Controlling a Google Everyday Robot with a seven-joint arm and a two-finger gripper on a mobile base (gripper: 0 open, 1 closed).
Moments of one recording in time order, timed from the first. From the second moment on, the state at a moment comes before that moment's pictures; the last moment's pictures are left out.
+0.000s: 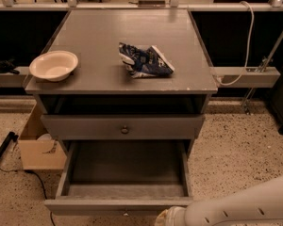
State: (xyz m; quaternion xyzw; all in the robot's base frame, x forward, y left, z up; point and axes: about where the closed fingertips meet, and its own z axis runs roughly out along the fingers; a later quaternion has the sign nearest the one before) arm 0.346 -0.072 0.392 -0.60 0.76 0.11 0.23
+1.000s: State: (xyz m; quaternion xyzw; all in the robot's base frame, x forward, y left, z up) arm 0.352 -0.065 0.375 -0.61 0.76 0.09 0.22
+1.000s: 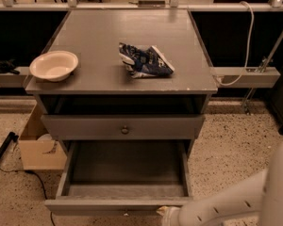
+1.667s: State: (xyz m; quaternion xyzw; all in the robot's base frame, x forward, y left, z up) arm 0.389 -0.055 0.368 -0.62 0.75 0.06 0.22
